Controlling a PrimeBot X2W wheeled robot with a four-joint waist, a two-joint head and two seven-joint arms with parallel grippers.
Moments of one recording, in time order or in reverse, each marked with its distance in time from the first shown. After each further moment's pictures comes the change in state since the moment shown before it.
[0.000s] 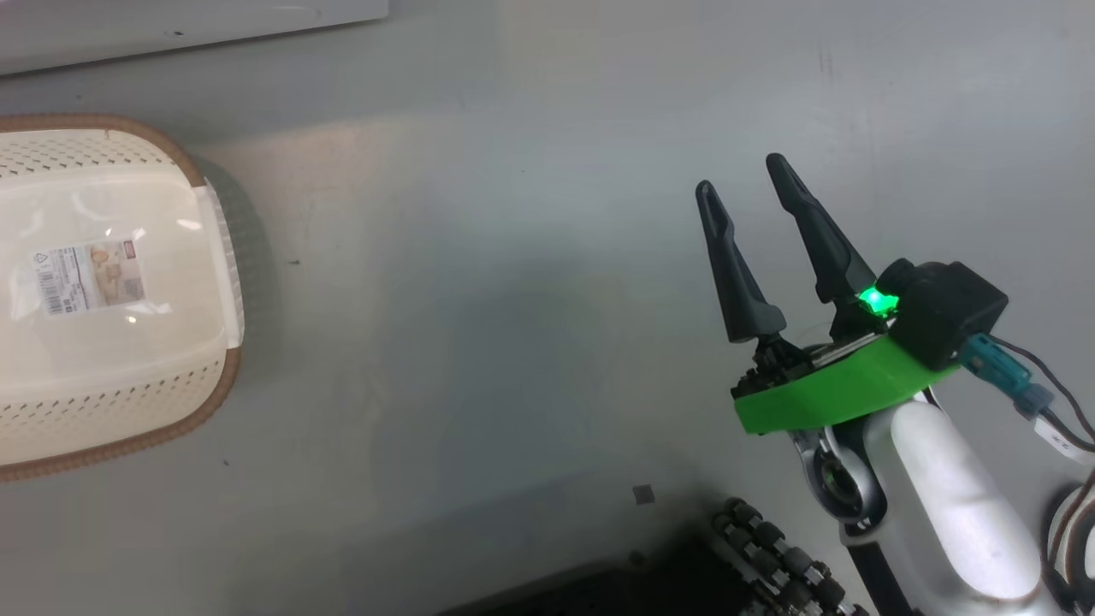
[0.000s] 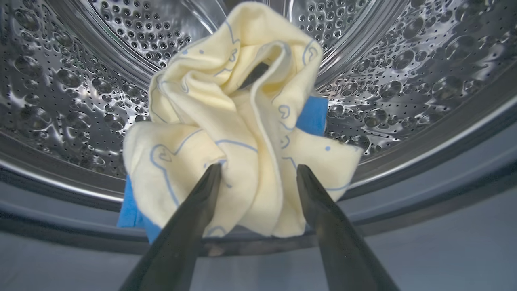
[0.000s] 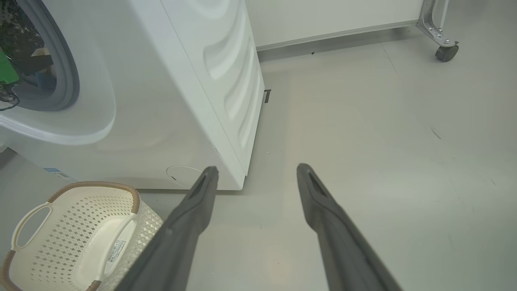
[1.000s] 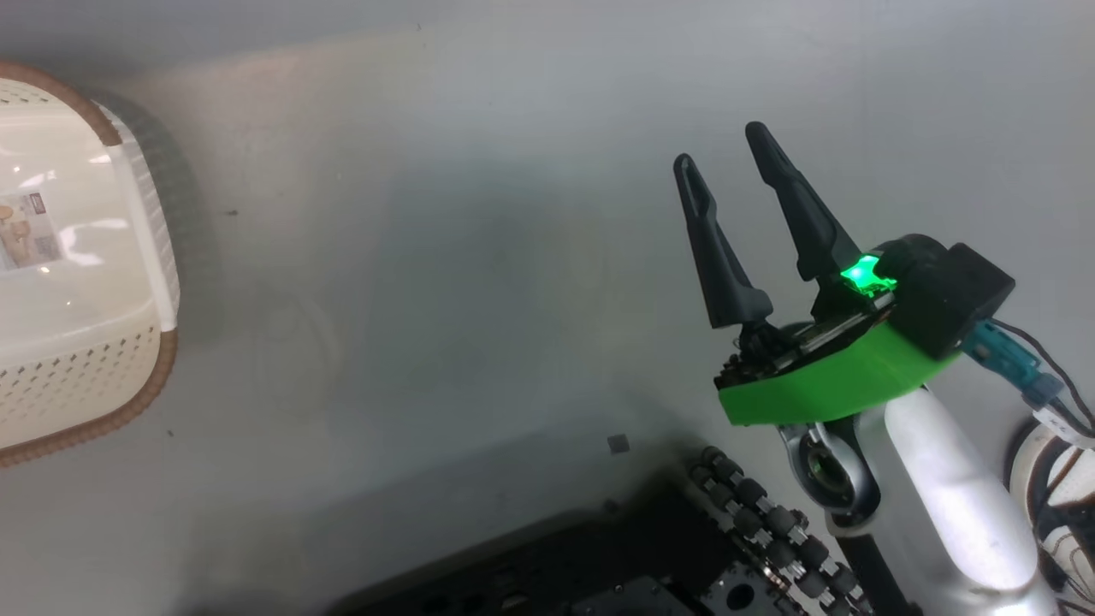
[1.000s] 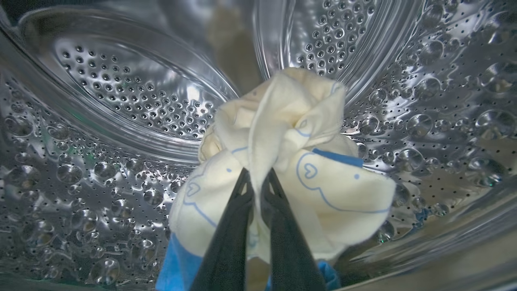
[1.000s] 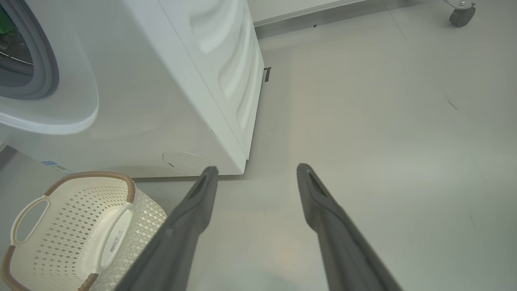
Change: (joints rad) left arm -0.434 0.169 -0.357 -0.074 -0.066 0.000 0.094; right arm -0.036 0.000 0.044 -0.061 0.052 0.000 0.000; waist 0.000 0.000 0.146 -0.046
